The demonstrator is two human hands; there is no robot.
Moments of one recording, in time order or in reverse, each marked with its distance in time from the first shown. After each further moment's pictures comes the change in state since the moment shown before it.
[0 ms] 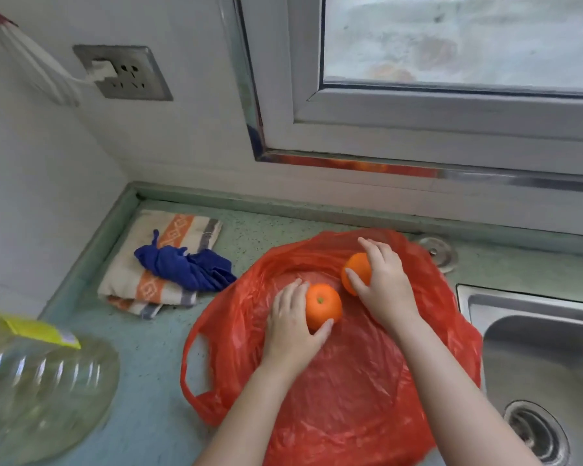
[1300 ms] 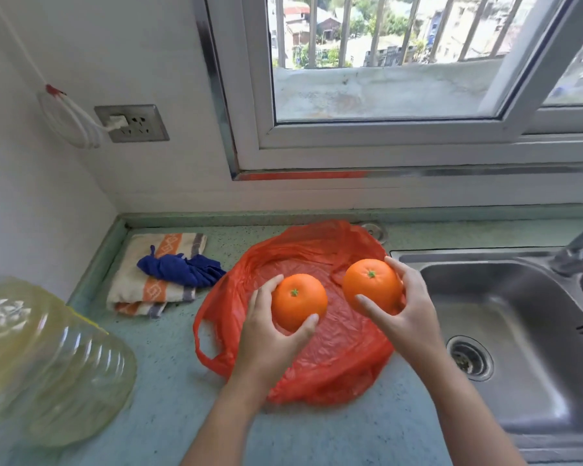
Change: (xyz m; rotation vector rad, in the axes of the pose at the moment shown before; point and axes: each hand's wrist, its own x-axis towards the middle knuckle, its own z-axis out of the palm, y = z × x) left_hand -0.129 0.038 -0.110 -0.483 -0.004 0.091; right_hand -0.182 -0.076 -0.104 0.418 0.276 0.185
